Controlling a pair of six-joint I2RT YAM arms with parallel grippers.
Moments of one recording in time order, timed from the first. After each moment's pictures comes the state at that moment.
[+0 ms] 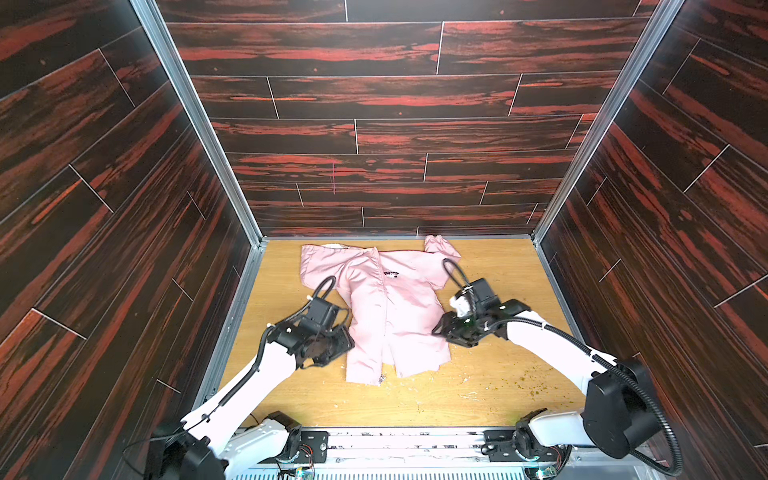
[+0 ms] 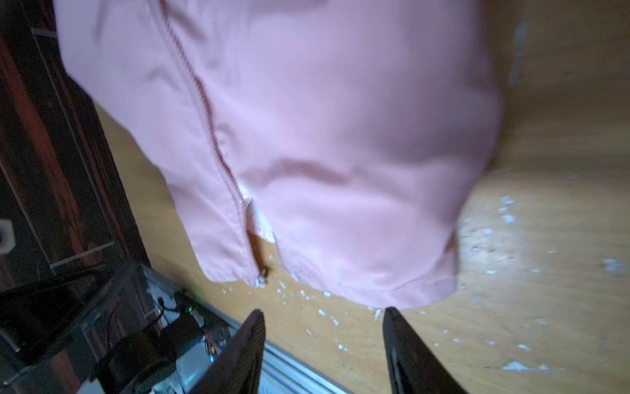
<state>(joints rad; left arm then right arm) -0.50 1.06 0.78 -0.81 0.17 -0.99 0.57 1.41 0.95 -0.65 -0.43 0.71</state>
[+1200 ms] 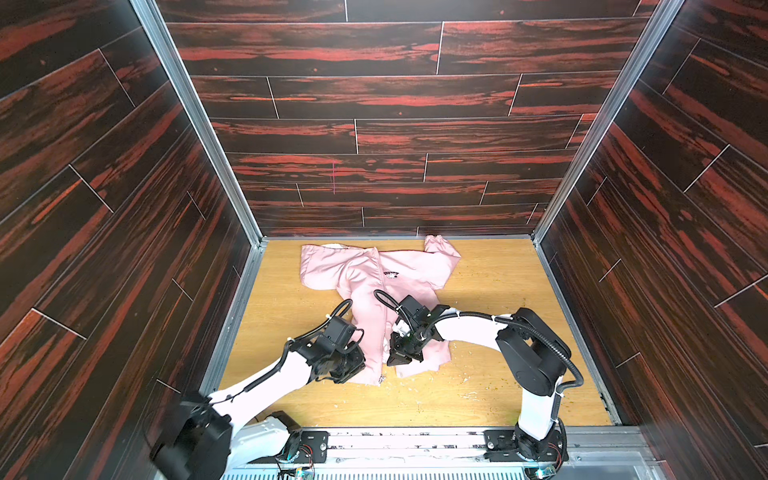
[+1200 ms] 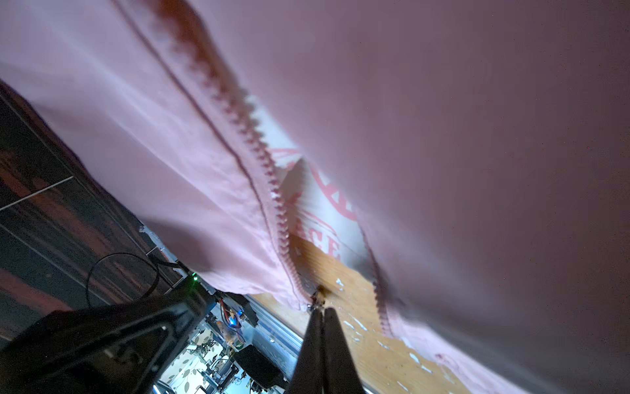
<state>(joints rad) -0.58 1.22 0.60 -0.48 0.28 -1.17 0.85 1.92 1.16 -0.49 -0.59 0.92</state>
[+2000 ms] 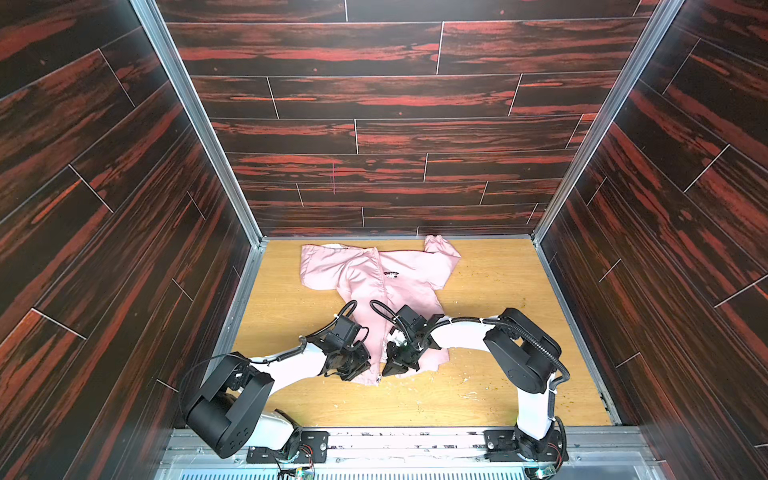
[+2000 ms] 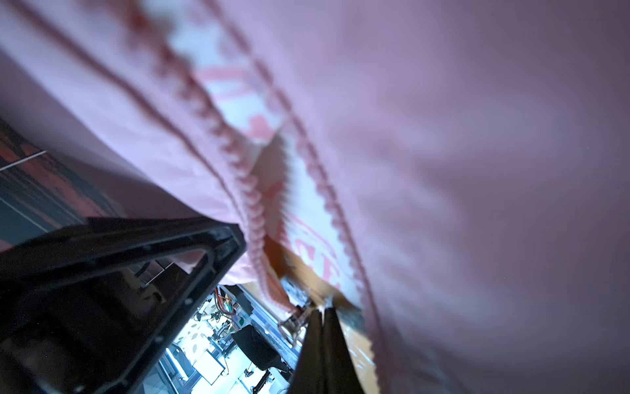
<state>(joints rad) -0.55 1.42 0.55 -0.25 0.33 -1.19 0.89 1.96 1.09 -0.36 -0.67 0.93</state>
